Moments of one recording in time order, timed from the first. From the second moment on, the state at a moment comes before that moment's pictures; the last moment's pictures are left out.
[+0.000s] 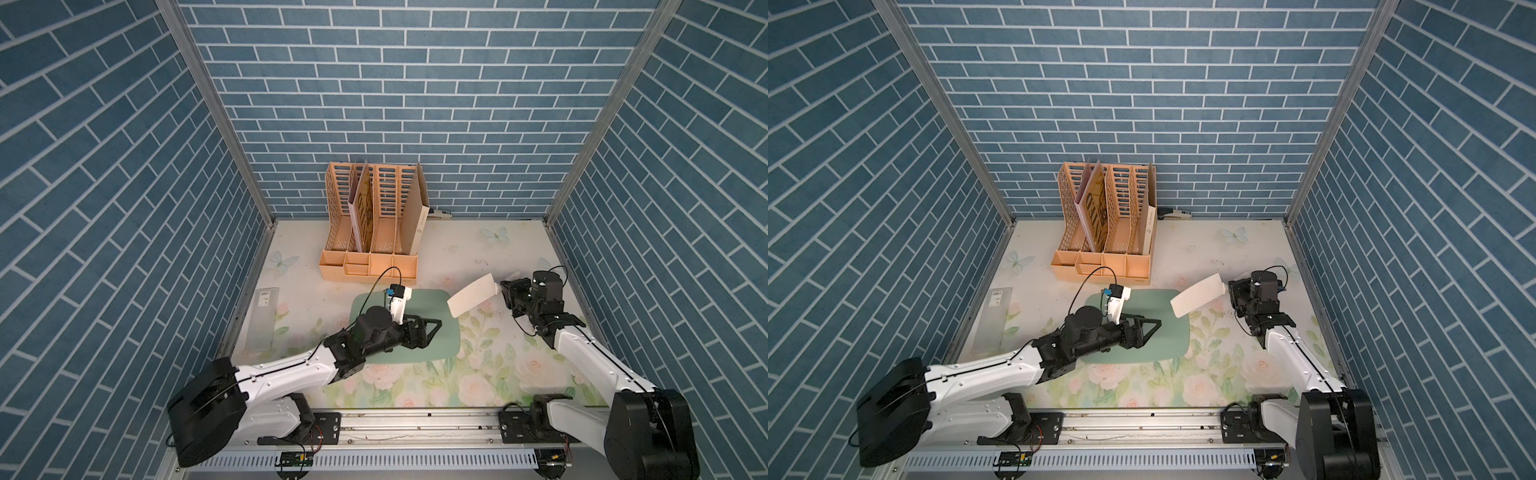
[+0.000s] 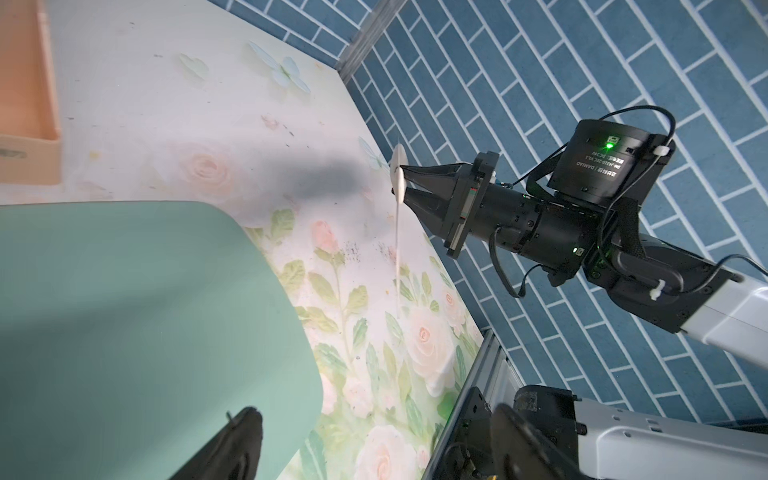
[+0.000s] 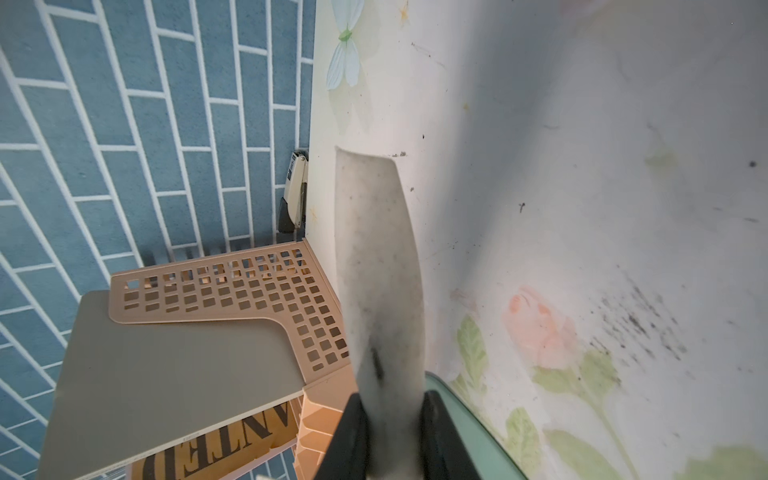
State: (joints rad) left arm -0.98 1.23 0.57 0.38 0.10 -0.78; right arm 0.12 1.10 0.56 -0.03 -0.17 1.39
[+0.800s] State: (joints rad) left arm -1.03 1.57 0.83 0.49 0.02 -0.71; right arm 0.13 1.05 0.52 -0.03 -0.18 1.44
